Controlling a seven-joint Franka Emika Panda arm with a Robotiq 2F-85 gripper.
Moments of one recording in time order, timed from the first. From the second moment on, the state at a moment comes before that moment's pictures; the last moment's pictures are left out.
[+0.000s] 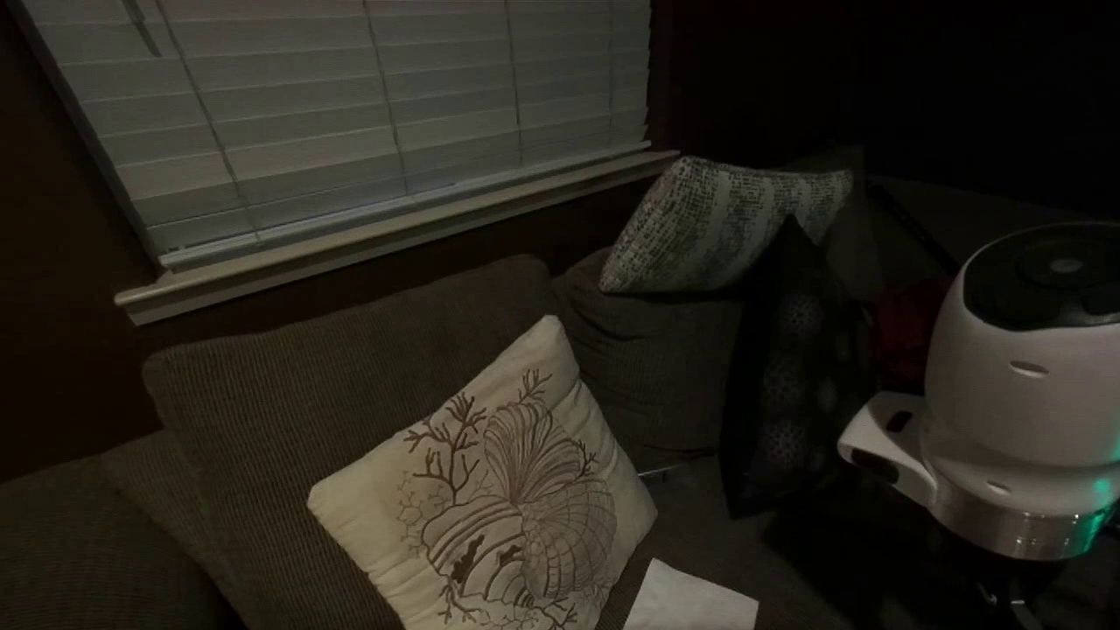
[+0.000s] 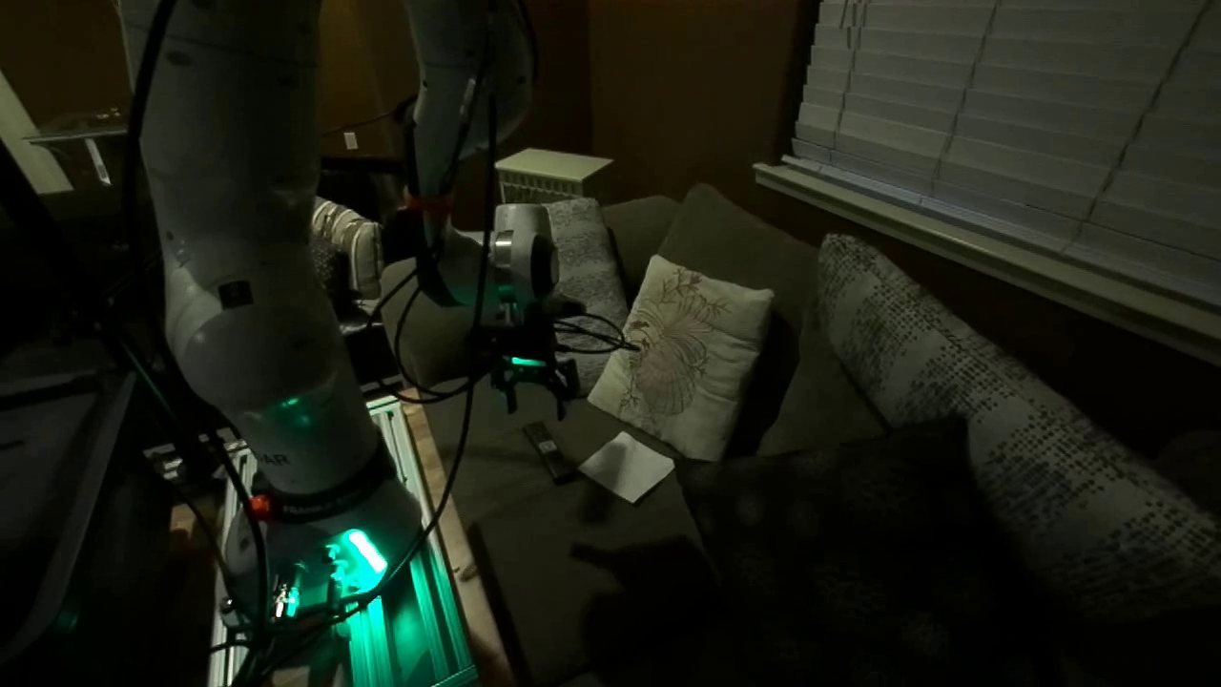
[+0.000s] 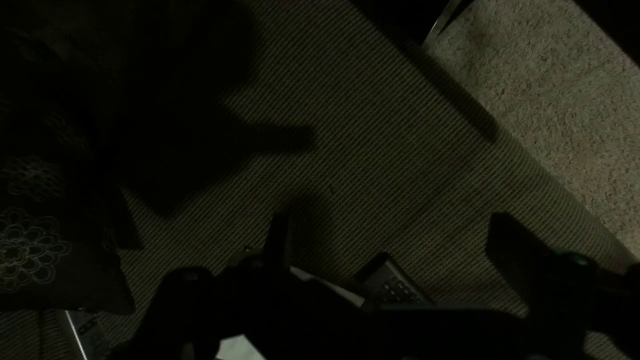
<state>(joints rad) 0.14 0.29 0.28 -2.72 -0.71 2.71 0.32</state>
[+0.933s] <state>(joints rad) 0.25 0.87 0.17 -2.23 -1.01 2.80 0.25</state>
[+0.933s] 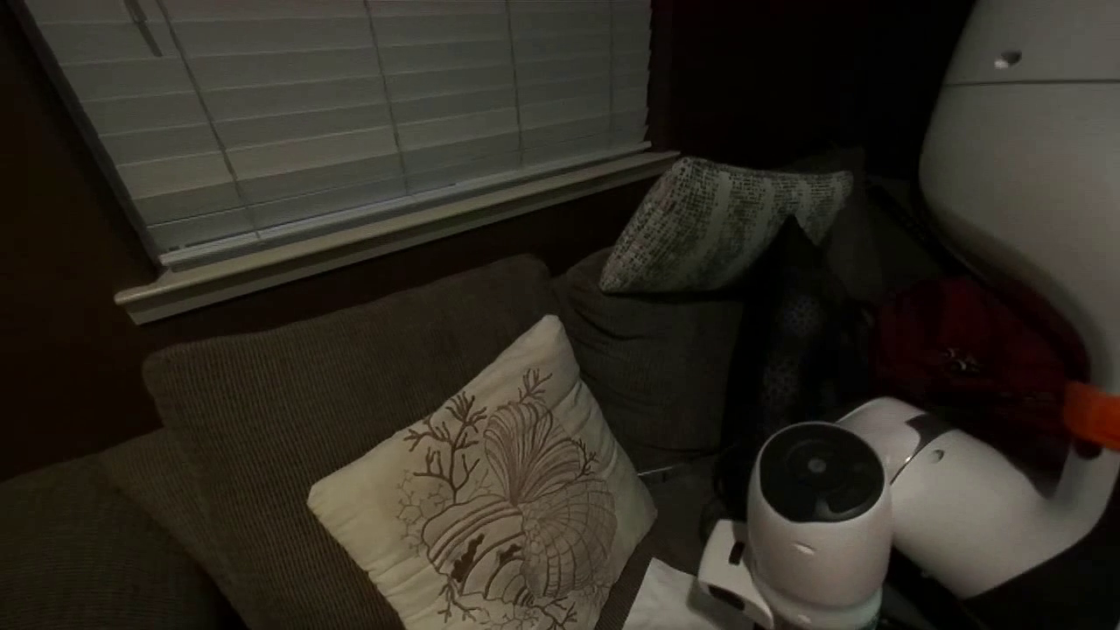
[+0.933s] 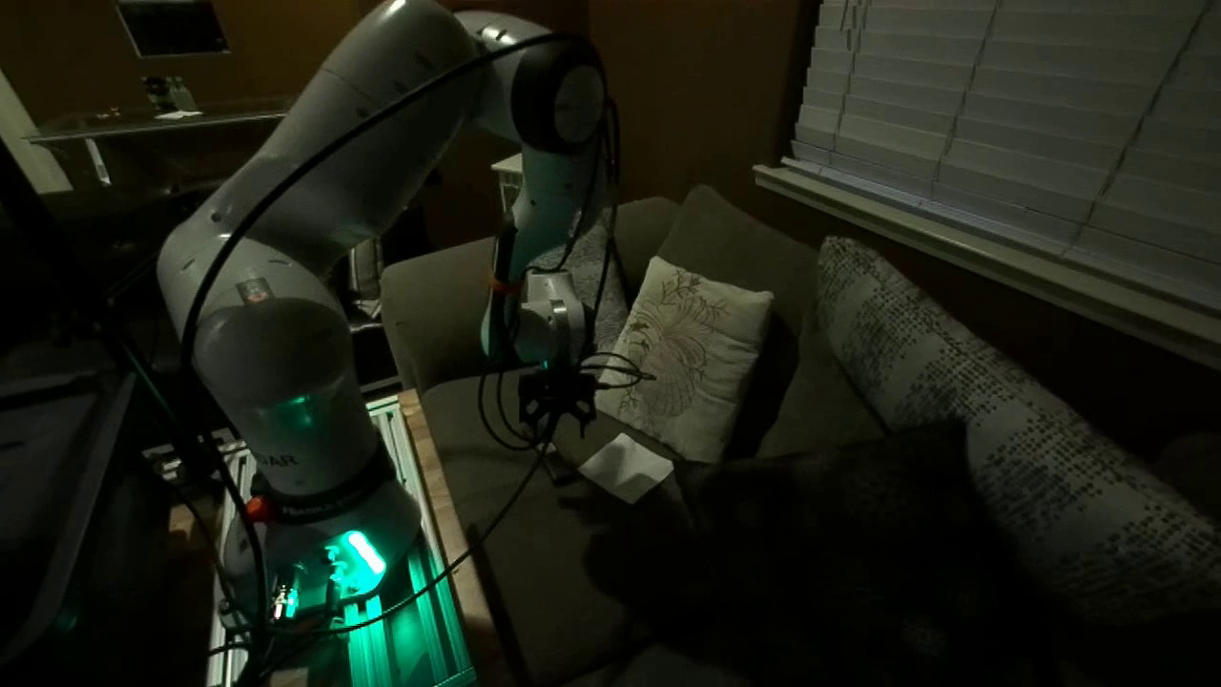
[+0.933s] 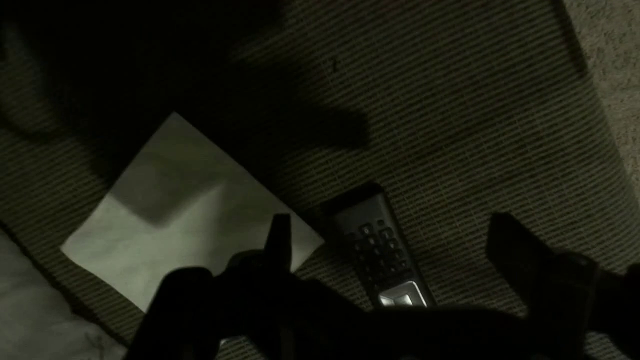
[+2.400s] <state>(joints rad) 0.44 1.25 0.10 -1.81 -1.08 3.10 0.13</state>
